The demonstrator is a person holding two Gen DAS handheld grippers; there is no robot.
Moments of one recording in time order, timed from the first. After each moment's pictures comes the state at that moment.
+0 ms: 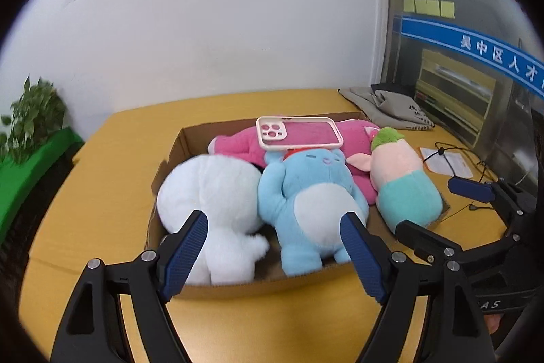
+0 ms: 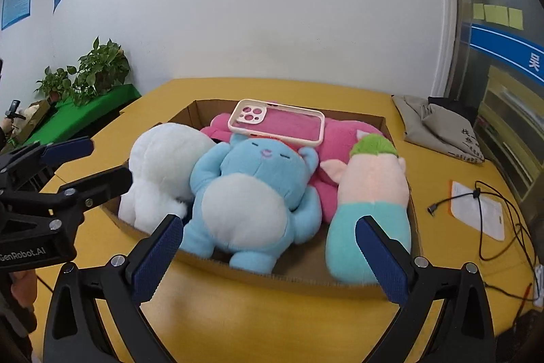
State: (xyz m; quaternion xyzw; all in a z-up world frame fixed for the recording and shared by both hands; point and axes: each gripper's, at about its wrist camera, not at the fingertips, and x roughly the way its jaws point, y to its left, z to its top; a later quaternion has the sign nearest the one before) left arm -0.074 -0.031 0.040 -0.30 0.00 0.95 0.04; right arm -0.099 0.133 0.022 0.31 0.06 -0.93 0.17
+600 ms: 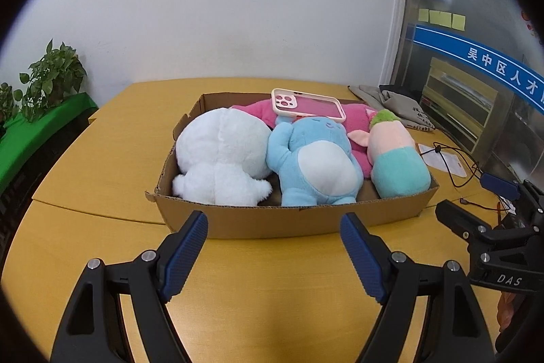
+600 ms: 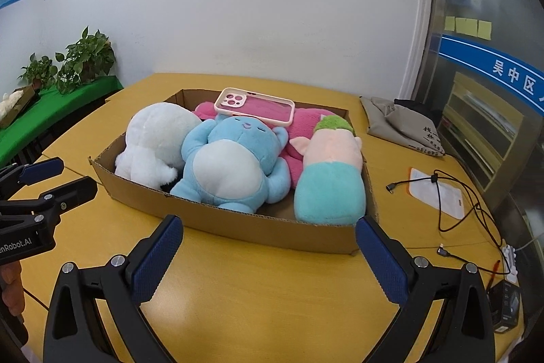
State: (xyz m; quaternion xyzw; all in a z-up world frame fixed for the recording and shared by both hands) left arm -0.008 -0.037 0.016 -0.31 -0.04 0.95 0.02; right arm -0.027 0.152 0.023 0.30 0.09 -0.94 0.12
